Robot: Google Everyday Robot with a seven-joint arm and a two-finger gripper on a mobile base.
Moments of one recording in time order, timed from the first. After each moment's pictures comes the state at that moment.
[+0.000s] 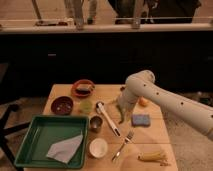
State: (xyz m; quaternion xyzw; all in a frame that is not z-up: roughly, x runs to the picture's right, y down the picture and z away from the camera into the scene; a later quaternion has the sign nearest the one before) arm 0.080 0.121 0.775 -0.22 -0.26 -0.35 0.87
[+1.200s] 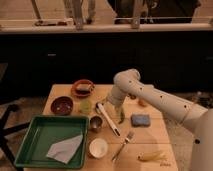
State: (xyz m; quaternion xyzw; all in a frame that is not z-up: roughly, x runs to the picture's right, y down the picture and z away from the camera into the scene) arm 0.017 0.110 0.829 -0.22 -0.29 -0.40 0.84
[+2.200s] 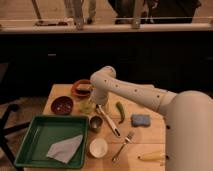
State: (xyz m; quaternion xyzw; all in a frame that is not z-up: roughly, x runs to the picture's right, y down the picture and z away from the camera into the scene) arm -0.050 0.114 0.840 -0.24 -0.27 -0.50 0.79
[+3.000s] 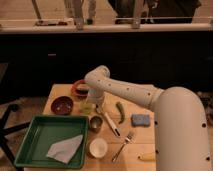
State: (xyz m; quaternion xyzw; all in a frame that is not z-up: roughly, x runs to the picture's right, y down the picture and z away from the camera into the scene) arm -0.059 0.117 0.859 -0.26 -0.25 -0.50 0.78
